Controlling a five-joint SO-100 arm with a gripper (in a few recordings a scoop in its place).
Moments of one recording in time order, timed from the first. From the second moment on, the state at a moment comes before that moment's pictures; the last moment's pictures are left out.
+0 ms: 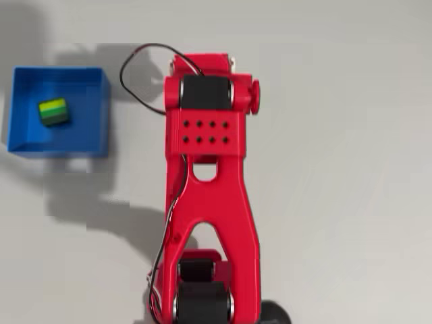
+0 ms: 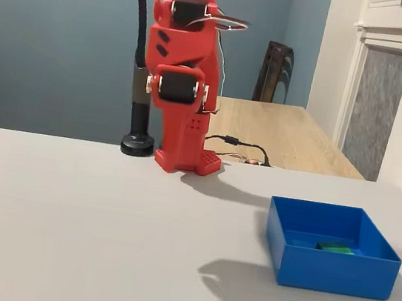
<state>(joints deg) 2.5 113.6 117.1 57.1 -0.4</state>
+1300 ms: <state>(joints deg) 1.2 186.7 179.8 46.1 -1.2</state>
